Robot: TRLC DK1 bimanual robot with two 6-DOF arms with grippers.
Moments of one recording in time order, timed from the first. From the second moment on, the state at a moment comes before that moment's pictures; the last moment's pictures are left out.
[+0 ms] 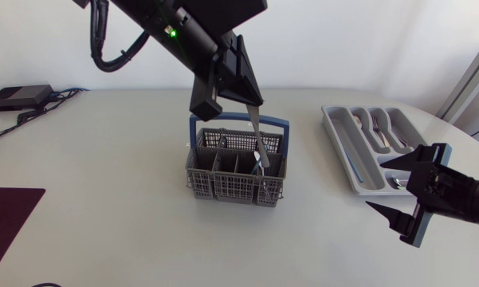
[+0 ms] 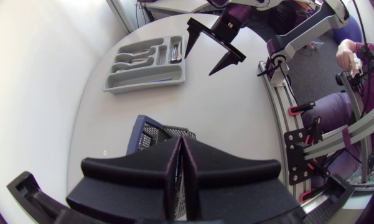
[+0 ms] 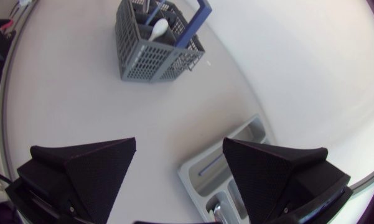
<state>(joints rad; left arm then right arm) -0.69 1.75 1.95 -1.18 0.38 0.87 -0.21 0.92 0.53 -0.44 -0.51 -1.23</state>
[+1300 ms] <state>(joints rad) -0.75 1.69 1.86 -1.15 0.56 0.71 0.44 1.18 0.88 -0.50 -0.77 -0.52</state>
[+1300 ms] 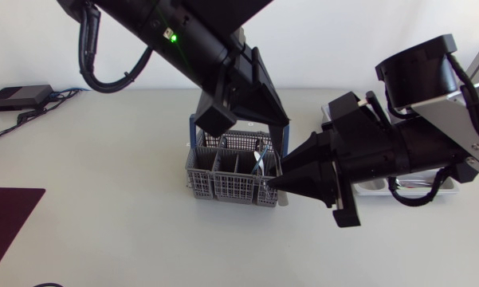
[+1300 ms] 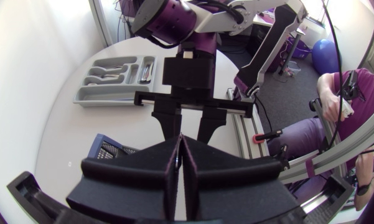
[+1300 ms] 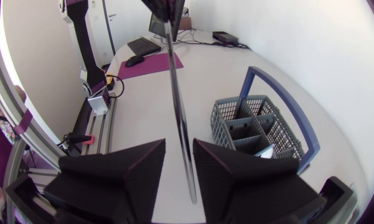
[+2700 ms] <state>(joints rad) -0.65 1.56 1.52 -0.65 0.30 0.40 -0.36 1.40 0.94 -0.79 -0.75 -0.91</state>
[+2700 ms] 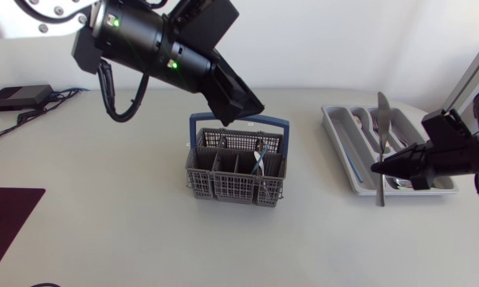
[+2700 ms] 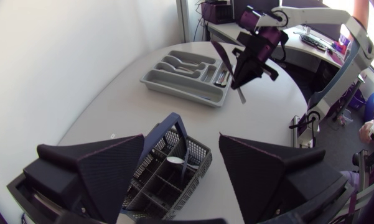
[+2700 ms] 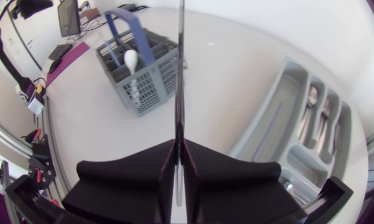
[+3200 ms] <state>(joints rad) -0.69 1.52 1.34 -0.57 0.17 0.42 -0.57 1.96 1.56 -0.74 -0.54 -0.75</state>
